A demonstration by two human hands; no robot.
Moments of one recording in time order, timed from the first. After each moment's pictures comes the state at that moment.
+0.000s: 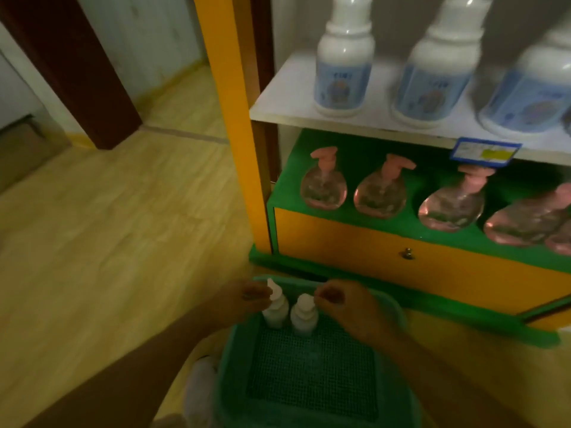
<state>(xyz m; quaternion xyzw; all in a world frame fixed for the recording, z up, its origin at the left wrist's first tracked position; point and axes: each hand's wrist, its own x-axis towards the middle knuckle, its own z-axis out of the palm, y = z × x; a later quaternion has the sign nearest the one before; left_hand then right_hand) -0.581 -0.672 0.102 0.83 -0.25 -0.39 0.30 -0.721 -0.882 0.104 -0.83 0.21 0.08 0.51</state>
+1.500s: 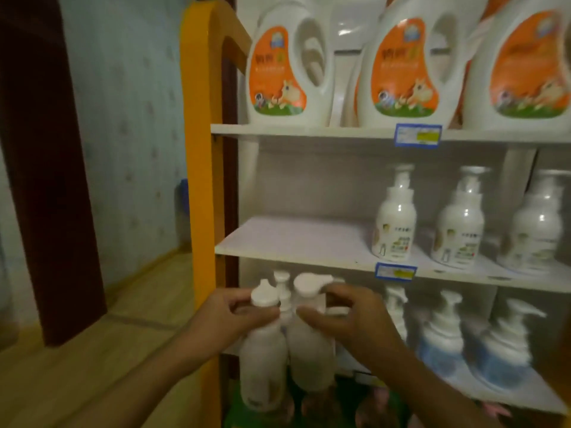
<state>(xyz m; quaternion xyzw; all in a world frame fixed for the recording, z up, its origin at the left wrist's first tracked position) -0.602 -0.748 0.492 0.69 -0.42 -0.13 0.58 -0.731 -0.919 0.494 -0.86 0.09 -0.29 0.41</state>
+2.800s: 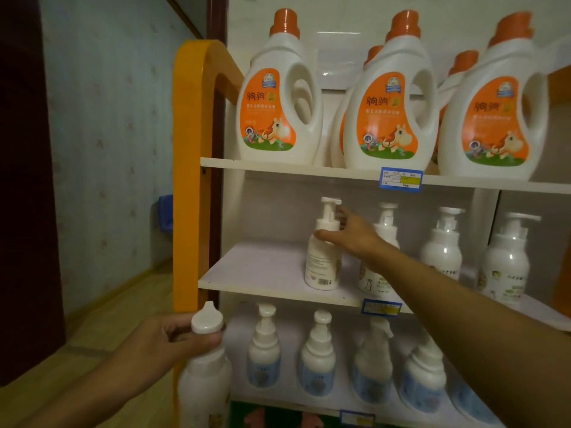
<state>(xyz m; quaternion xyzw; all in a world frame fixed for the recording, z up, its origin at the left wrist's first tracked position) -0.566 -0.705 0.522 0.73 -0.35 -0.16 0.56 -0.649 -1.009 0.628 -0.84 0.21 -0.30 0.39</state>
